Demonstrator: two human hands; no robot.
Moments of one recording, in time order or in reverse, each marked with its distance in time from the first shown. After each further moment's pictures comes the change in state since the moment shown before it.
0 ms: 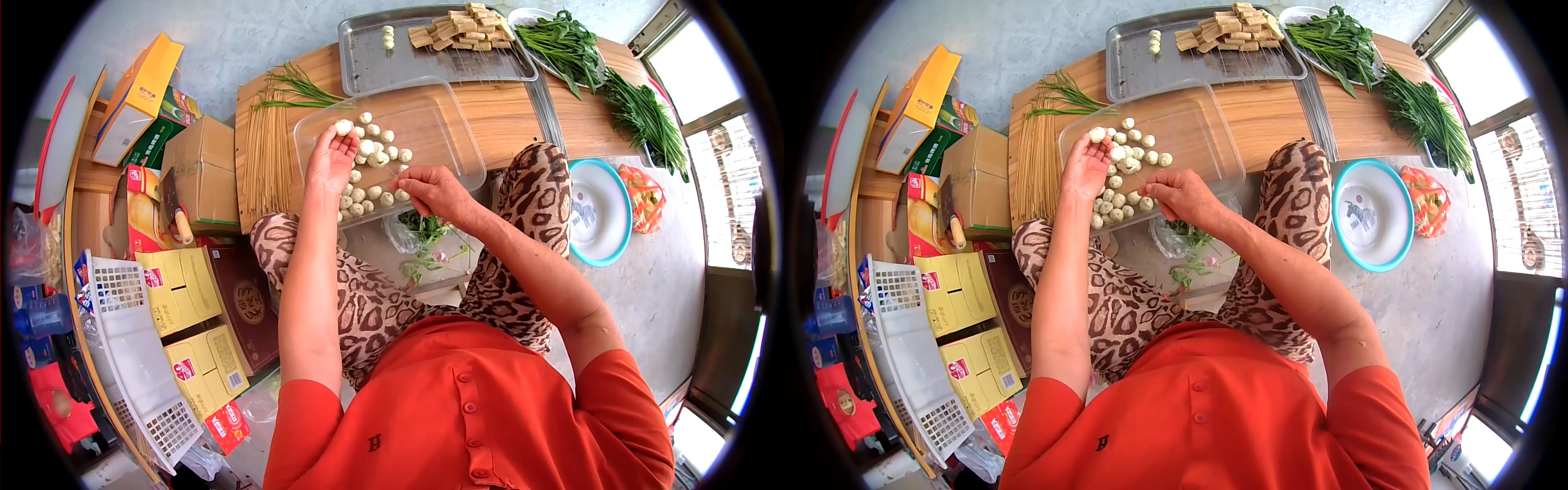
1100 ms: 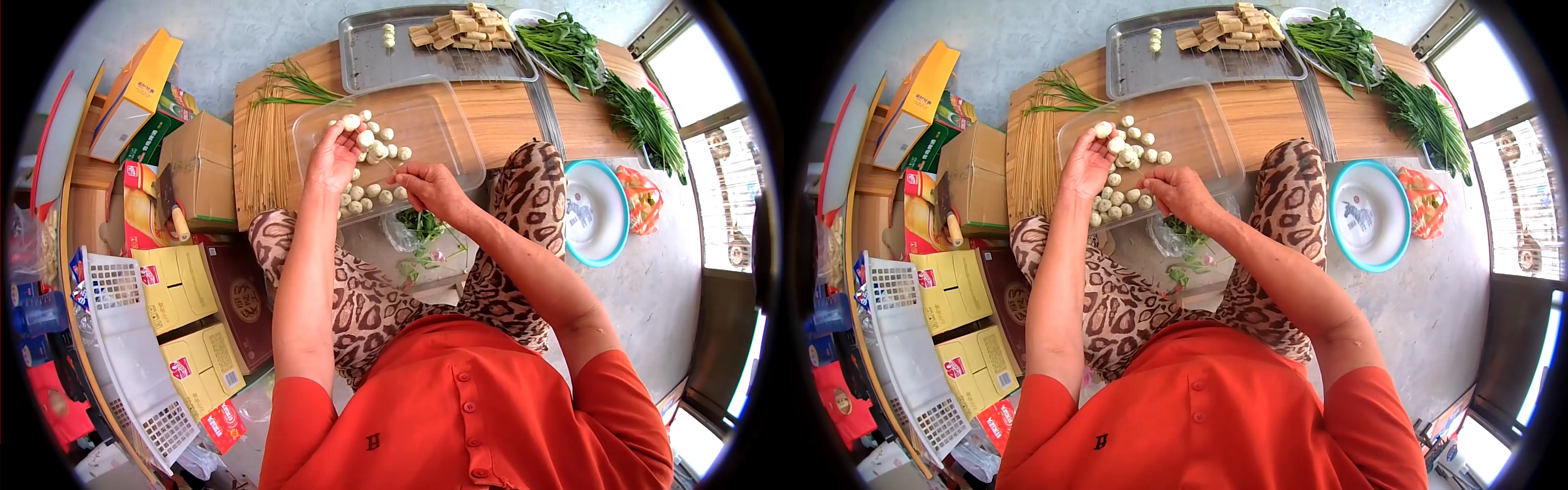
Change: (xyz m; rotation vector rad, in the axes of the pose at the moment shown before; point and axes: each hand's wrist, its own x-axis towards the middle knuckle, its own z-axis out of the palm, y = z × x) left_hand -0.009 0.001 0.015 0.051 -0.101 -0.055; right_hand 0.013 0.019 0.005 -0.038 0.088 -0.086
